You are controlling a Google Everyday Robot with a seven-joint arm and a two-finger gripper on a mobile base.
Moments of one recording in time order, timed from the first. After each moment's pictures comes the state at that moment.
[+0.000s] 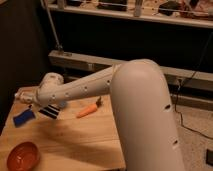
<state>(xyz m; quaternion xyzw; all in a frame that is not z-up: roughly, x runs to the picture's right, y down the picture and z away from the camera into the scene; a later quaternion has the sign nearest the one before) -0.362 0.047 0.754 -0.20 -0.28 0.22 0.91</state>
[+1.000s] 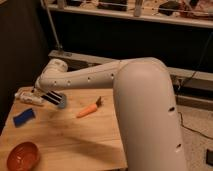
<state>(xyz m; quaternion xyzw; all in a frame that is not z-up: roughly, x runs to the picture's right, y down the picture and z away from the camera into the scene) -0.353 -0.023 0.761 -0.16 -0.29 0.24 0.91</state>
